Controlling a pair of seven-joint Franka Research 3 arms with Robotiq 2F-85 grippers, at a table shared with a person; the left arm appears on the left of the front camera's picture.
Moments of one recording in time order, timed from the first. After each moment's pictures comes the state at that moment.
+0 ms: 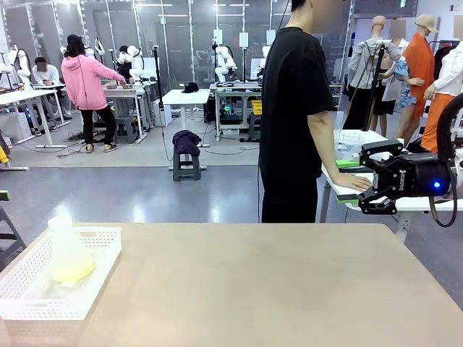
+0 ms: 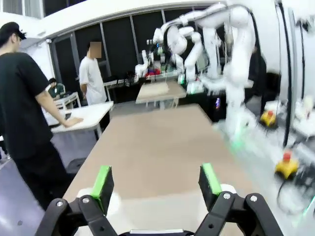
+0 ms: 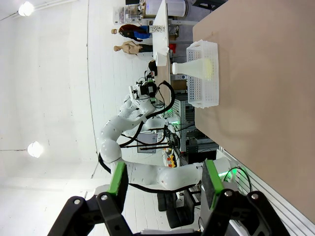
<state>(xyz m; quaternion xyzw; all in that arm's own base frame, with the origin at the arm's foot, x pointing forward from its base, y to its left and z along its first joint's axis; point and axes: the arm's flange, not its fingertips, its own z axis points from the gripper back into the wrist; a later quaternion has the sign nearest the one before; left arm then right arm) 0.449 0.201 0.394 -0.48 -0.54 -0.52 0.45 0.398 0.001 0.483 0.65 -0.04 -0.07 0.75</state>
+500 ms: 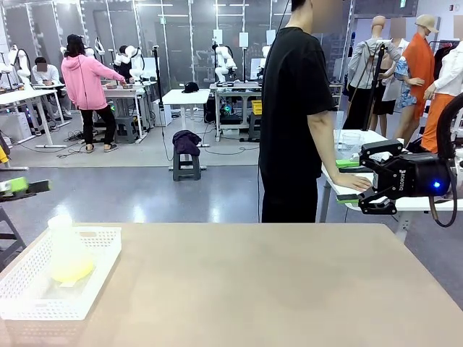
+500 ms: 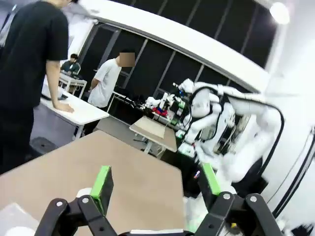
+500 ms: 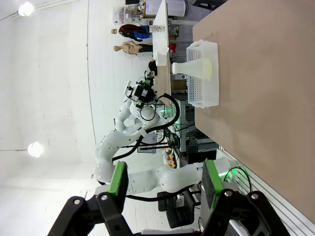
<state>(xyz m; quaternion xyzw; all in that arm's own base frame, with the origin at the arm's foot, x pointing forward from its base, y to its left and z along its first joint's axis) 0.426 0.096 0.416 -0.61 -0.47 -0.28 0.58 0.398 0.001 0.483 0.65 -0.04 -0.07 0.75</state>
